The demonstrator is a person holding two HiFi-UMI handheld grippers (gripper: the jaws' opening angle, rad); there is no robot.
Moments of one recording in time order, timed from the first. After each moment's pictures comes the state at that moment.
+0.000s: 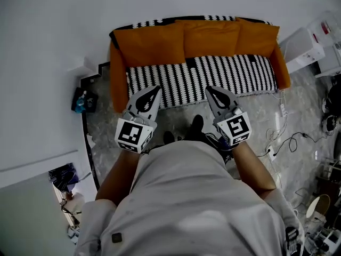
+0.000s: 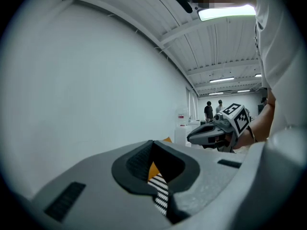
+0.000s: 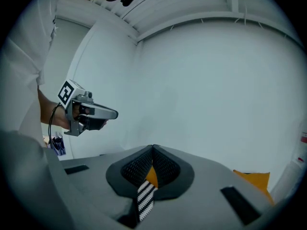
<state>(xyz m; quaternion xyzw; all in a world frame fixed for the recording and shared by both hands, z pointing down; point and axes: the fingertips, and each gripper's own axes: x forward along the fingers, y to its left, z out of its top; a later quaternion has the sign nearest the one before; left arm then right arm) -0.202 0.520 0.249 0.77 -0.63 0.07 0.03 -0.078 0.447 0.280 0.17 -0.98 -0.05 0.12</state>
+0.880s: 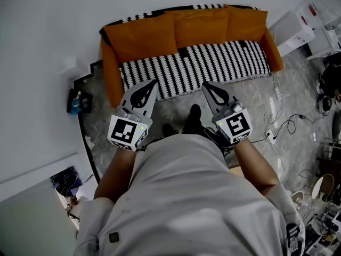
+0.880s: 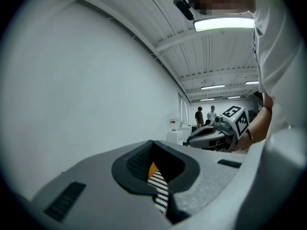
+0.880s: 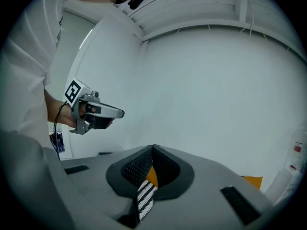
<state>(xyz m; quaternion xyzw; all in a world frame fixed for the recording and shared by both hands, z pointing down) -0.197 0.560 0.234 0.80 -0.59 0.04 0.02 -0.072 0.508 0.262 0.18 -0.97 -0.08 0.12</state>
